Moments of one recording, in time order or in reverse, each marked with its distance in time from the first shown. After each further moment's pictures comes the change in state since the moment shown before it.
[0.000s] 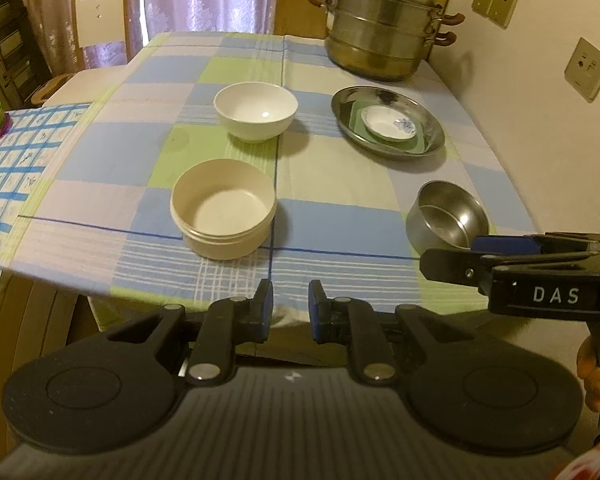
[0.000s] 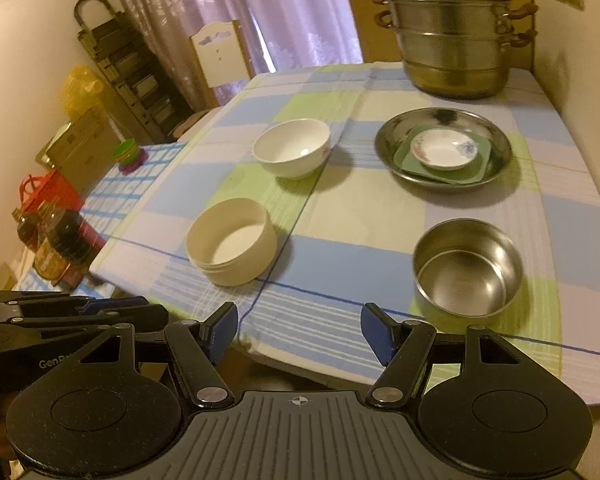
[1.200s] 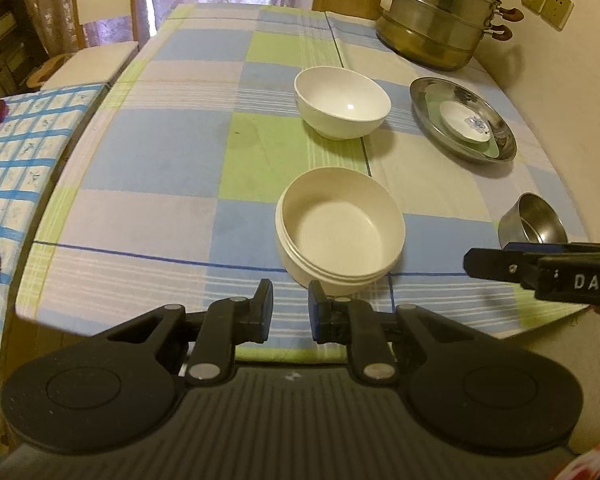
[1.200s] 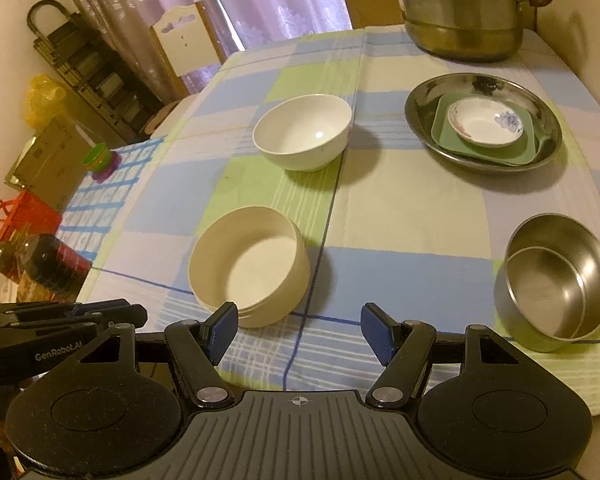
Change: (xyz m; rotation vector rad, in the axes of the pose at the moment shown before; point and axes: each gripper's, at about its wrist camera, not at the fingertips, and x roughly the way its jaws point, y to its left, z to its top) left arm 0.064 0.125 0.047 0.011 0.090 -0.025; right arm 0.095 0.049 0.038 0.141 0.064 -0.064
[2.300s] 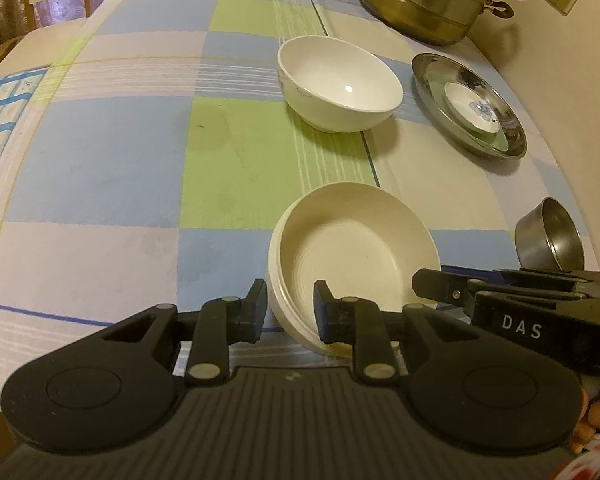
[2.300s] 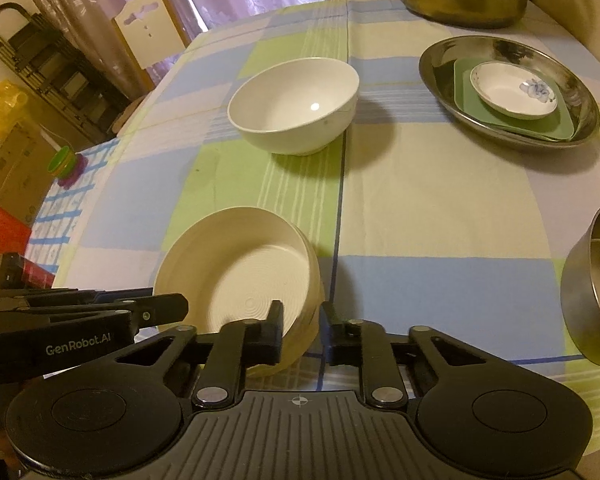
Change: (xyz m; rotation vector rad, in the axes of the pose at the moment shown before) left arm 0.087 0.019 0.045 0.040 0.094 -0.121; right arm 0.081 0.016 0.013 0.078 0.034 -0.072
